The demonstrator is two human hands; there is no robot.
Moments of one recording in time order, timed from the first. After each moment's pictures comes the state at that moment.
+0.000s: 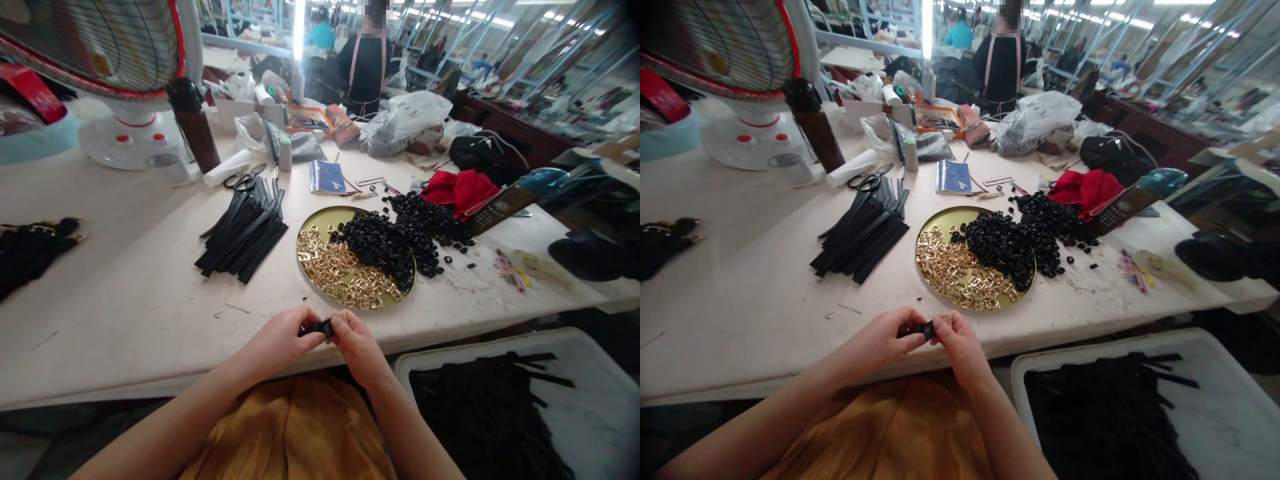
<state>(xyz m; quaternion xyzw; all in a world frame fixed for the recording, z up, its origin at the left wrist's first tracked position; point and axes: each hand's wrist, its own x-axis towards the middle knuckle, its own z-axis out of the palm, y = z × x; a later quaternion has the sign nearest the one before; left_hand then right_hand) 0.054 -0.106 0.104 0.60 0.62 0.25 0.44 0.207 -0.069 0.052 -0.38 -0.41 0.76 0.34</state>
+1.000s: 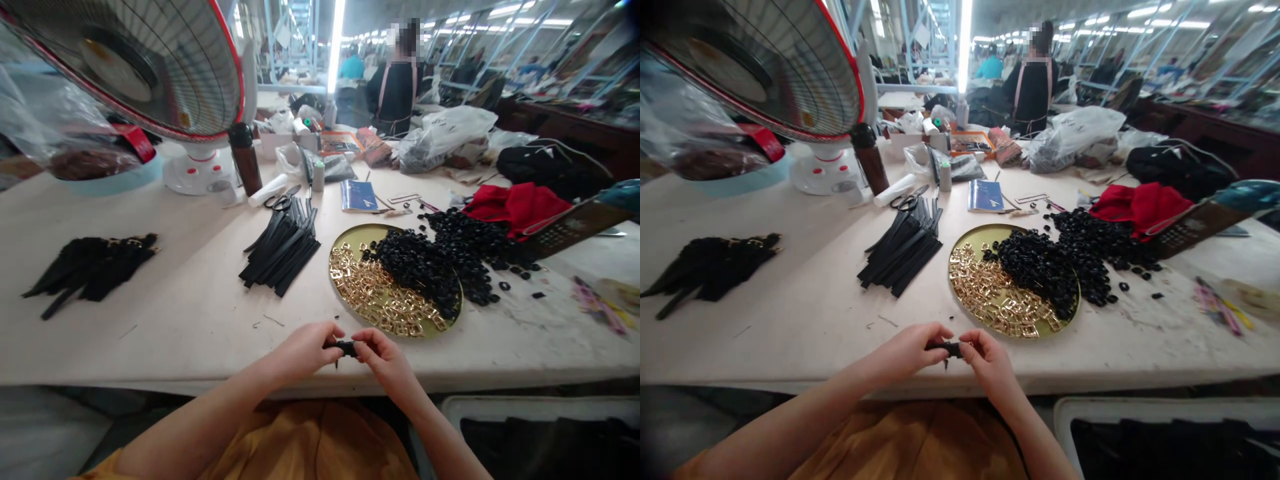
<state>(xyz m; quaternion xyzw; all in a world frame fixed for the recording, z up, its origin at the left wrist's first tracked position) 0.037 -0.108 0.084 0.62 0.63 0.21 0.42 0.204 -0.057 0.033 -0.41 -0.60 0.63 0.28</state>
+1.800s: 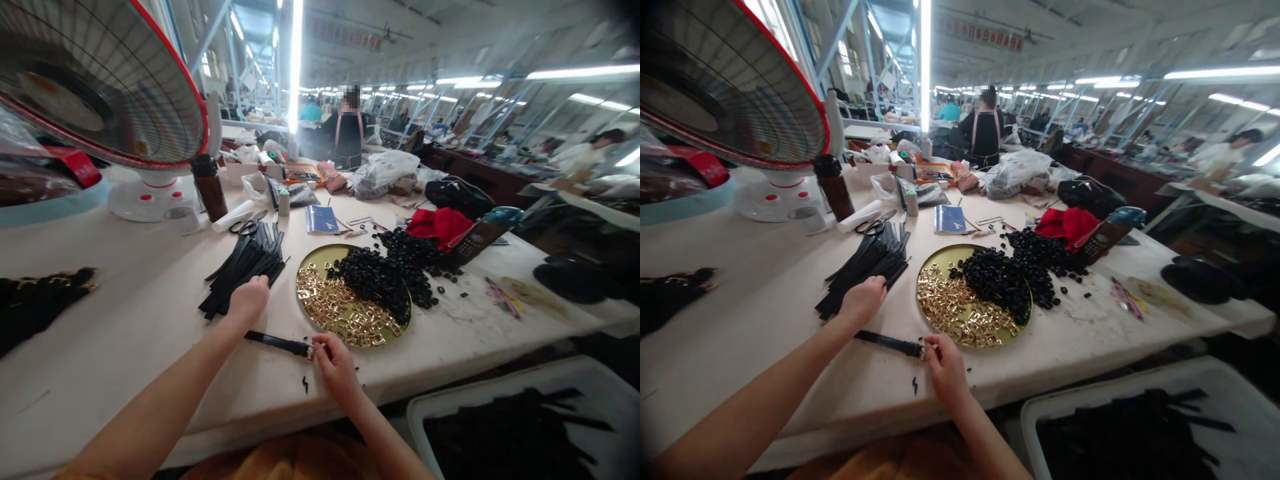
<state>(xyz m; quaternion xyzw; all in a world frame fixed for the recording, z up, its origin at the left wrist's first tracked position) -0.041 -0.020 0.078 0.60 0.80 0.07 -0.01 0.175 -0.049 0.012 -0.42 -0.68 0.46 0.38</state>
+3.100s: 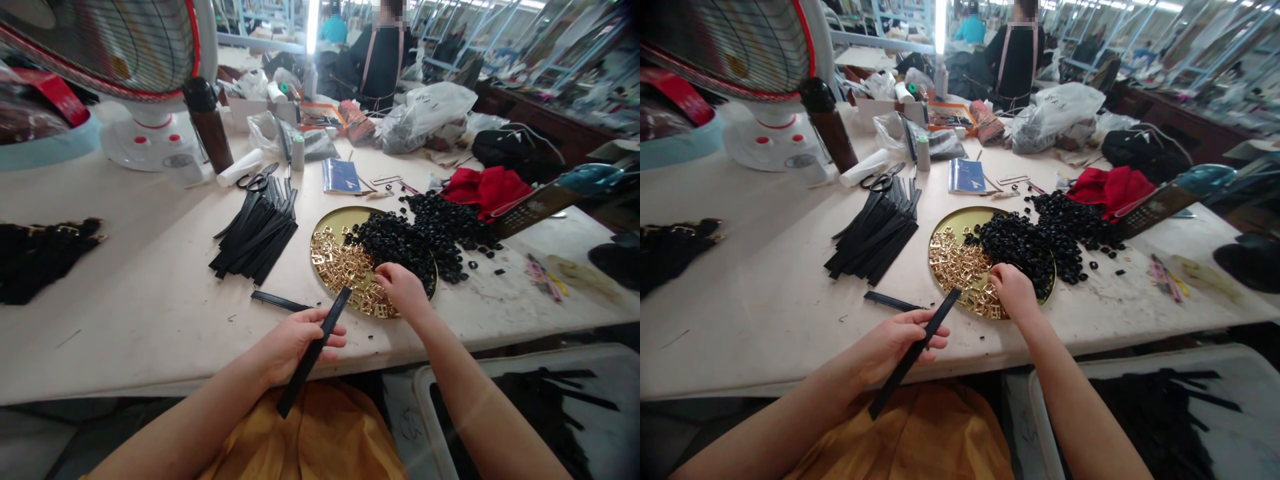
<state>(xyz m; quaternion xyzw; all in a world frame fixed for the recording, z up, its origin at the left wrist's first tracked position) 0.050 -0.100 0.095 0.11 0.46 0.42 0.77 0.241 0.065 0.044 -0.51 -0.83 0.14 0.16</state>
